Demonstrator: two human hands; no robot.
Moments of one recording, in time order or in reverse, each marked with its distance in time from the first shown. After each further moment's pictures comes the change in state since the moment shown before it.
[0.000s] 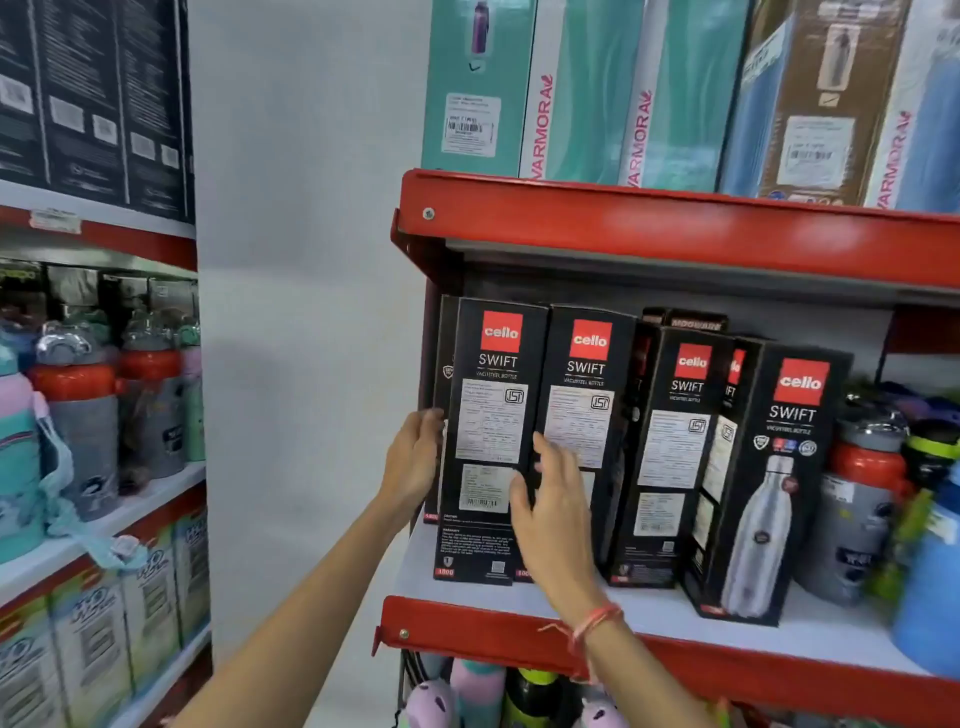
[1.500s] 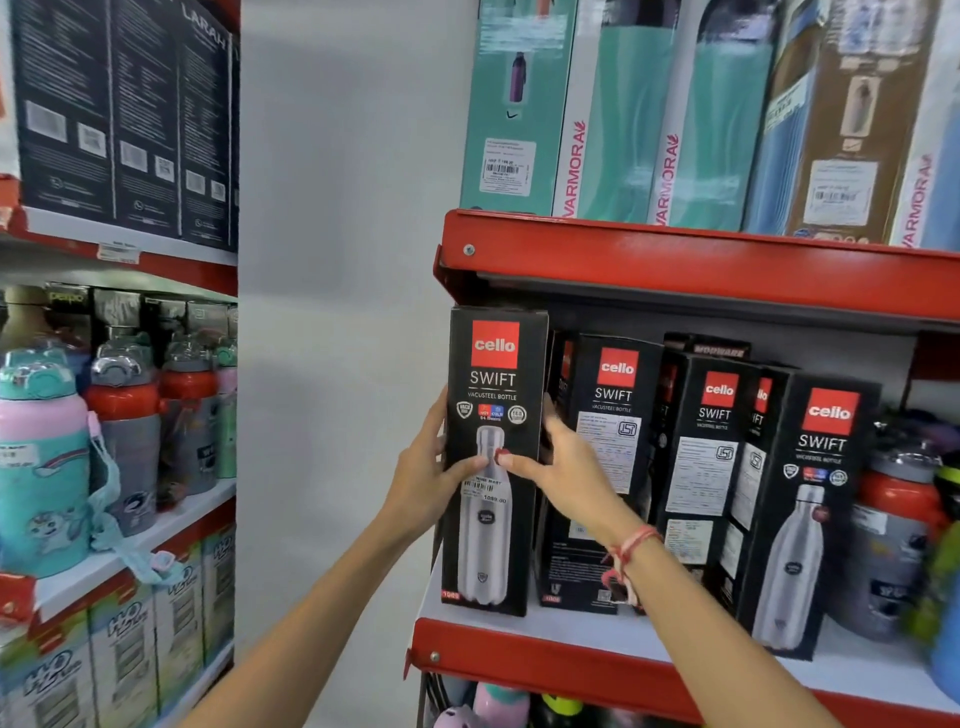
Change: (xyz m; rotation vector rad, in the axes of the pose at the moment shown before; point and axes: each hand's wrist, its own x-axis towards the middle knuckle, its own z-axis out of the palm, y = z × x) left_hand -0.034 0.043 -0.043 0.065 -0.172 0.208; right_hand 0.068 -0.028 -0.018 0.360 -0.418 0.073
